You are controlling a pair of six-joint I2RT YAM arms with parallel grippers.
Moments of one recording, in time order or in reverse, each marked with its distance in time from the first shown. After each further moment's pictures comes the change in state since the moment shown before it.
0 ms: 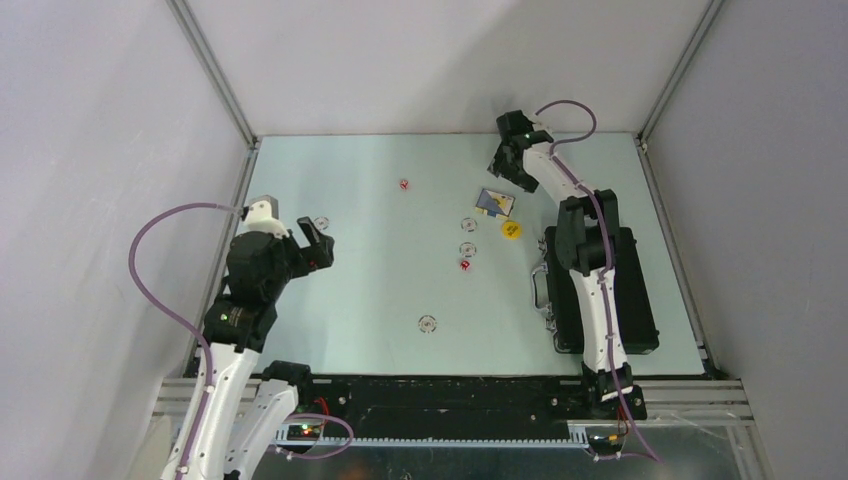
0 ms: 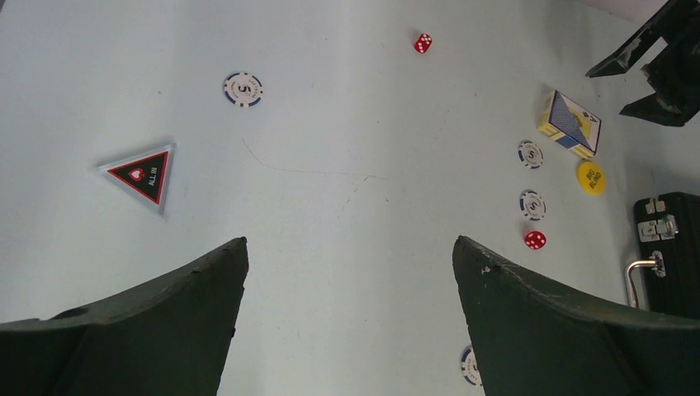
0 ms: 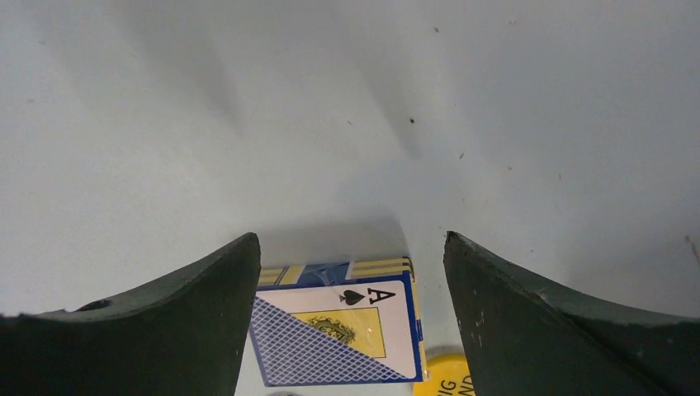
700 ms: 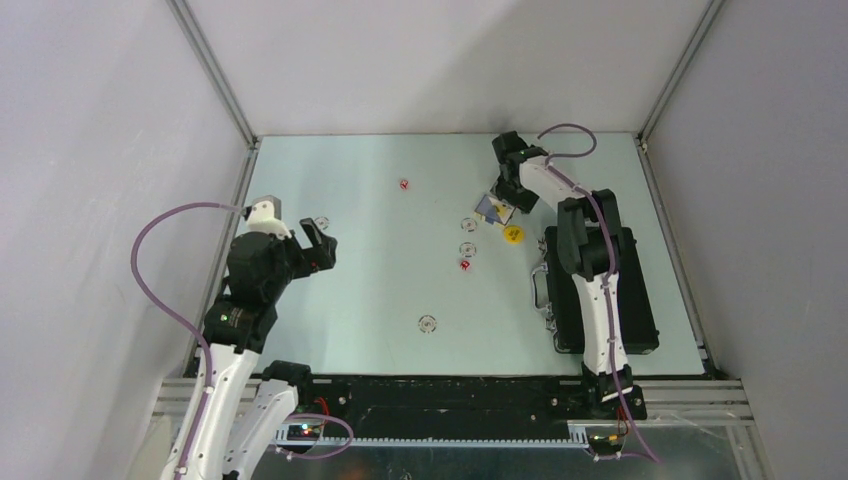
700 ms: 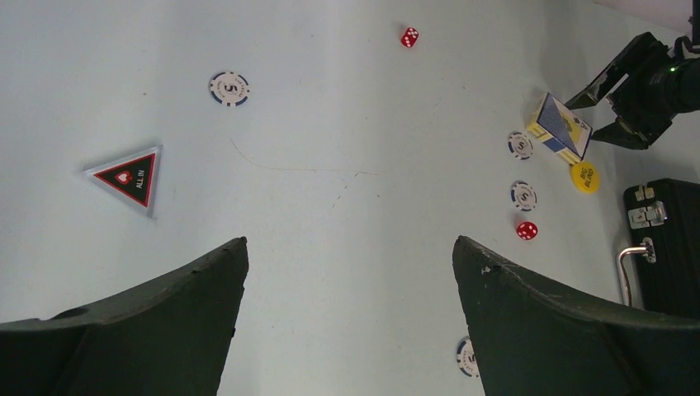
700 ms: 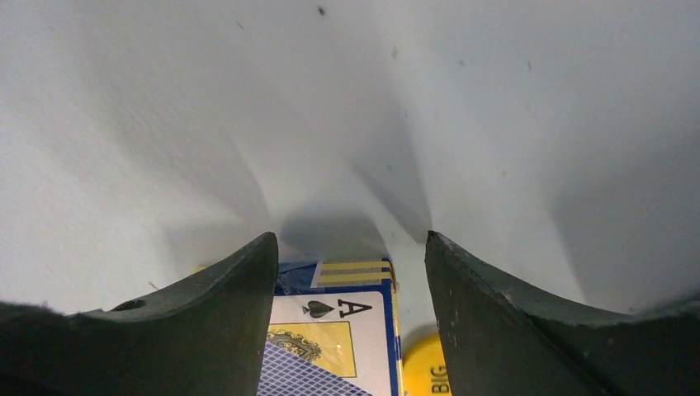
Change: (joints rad) left arm -0.010 -0.005 0.000 0.000 0.024 0.008; right arm 0.027 -0.042 -0.205 0.011 0.035 0.138
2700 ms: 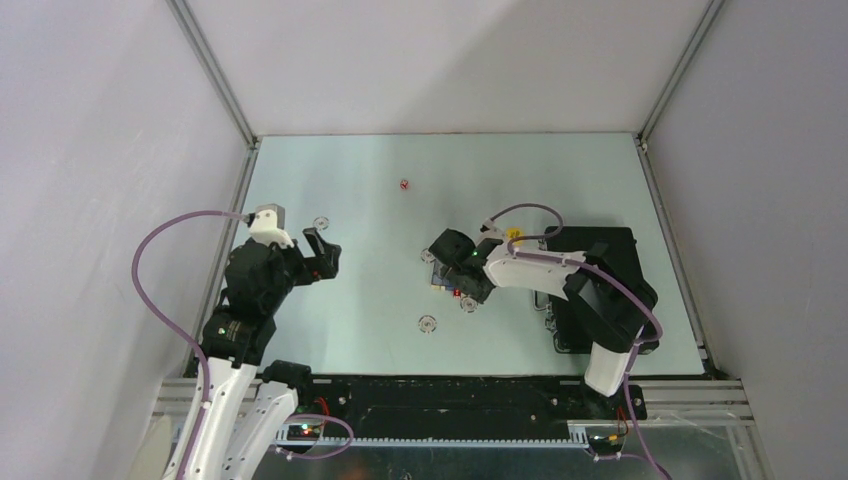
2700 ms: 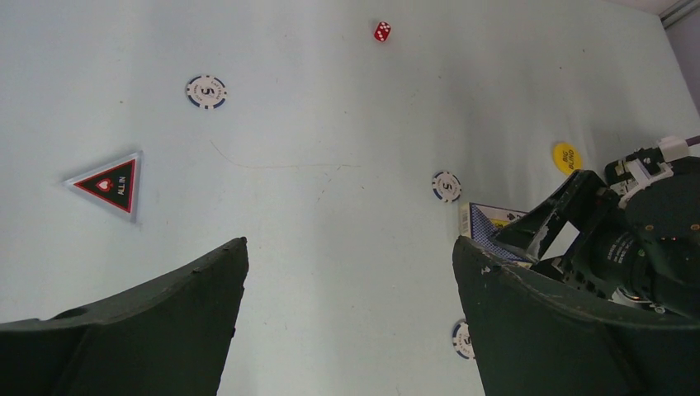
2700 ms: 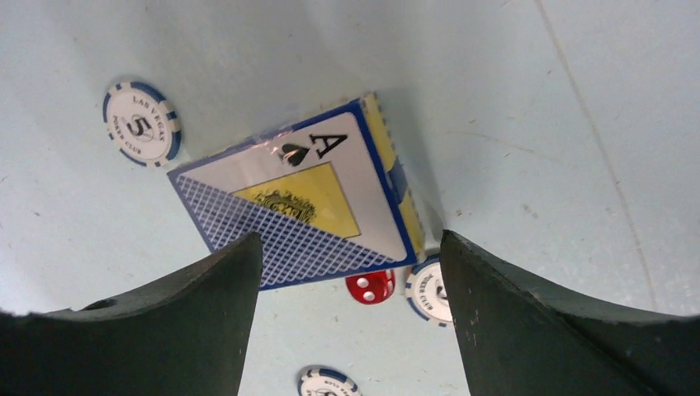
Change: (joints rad) left arm -0.032 -0.068 -0.033 -0.006 0.032 0.025; right arm 0.564 -0.546 -0.819 0.232 0.031 0.505
